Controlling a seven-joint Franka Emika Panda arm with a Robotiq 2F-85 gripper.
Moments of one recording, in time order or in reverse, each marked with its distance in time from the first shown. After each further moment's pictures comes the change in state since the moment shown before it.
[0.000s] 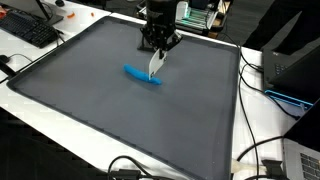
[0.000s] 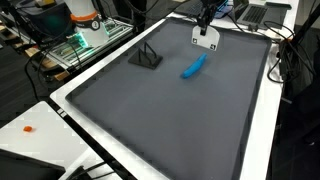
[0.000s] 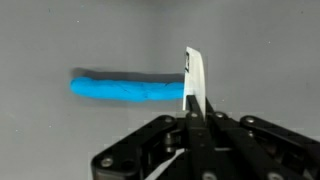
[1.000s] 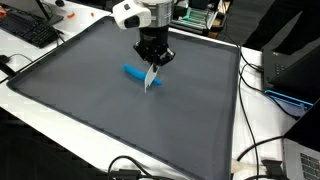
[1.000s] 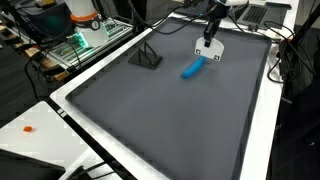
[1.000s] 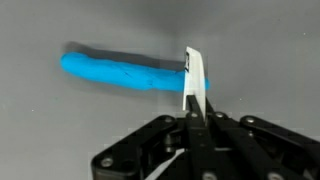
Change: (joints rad) arm 0.028 0.151 -0.046 0.137 -0.027 -0.022 -0.097
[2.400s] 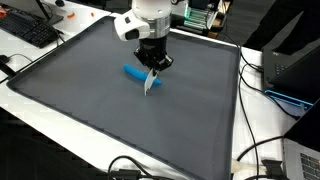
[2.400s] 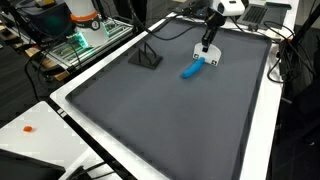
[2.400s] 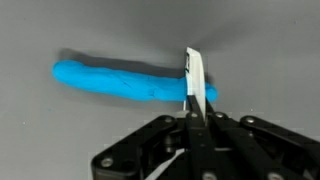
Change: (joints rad) arm 0.007 0.047 -0.012 0.011 0.002 0.011 0.002
